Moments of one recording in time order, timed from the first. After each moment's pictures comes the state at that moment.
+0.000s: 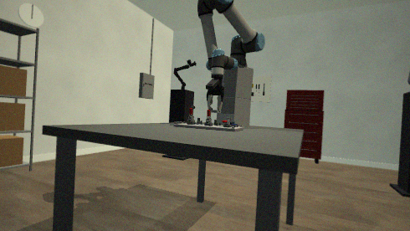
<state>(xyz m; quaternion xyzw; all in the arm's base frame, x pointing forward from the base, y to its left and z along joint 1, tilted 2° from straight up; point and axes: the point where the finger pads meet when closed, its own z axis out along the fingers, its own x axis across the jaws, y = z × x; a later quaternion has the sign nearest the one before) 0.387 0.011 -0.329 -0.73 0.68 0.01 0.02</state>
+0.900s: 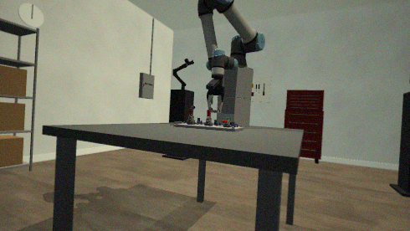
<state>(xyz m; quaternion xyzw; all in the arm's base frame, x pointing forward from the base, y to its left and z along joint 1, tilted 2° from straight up) 0.387 0.013 -0.329 -0.73 0.68 0.01 0.02</state>
